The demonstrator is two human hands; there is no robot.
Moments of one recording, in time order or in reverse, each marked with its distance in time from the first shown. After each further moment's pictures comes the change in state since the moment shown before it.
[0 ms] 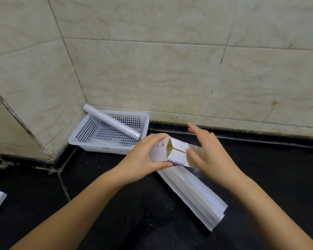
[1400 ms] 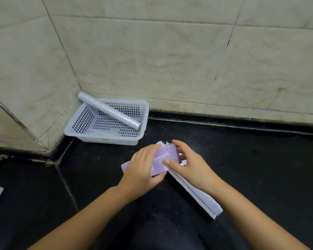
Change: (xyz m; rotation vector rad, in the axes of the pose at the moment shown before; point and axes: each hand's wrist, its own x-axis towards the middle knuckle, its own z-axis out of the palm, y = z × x) left_hand -0.033 -0.062 0.047 0.417 0.193 0.134; right_hand -0.009 -0.010 0.069 0.437 -0.191 0.296
